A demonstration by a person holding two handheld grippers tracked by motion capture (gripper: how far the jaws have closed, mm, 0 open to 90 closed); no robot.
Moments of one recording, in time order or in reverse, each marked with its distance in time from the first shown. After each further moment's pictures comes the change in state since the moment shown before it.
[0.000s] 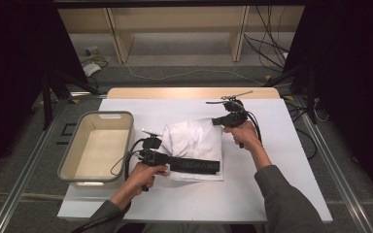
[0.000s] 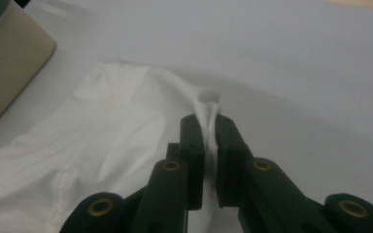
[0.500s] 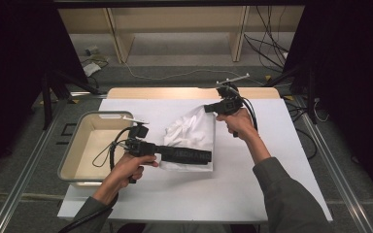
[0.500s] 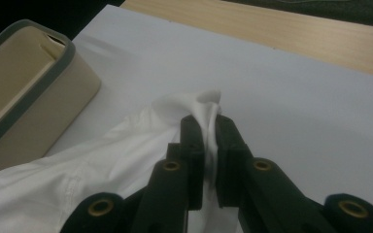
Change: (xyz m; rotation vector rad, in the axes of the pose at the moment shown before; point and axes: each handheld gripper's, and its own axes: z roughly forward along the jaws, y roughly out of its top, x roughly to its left) left arm -0.014 0.017 -0.053 -0.074 -0.104 0.039; right arm 0.043 0.042 -0.032 -0.064 0.019 -0.027
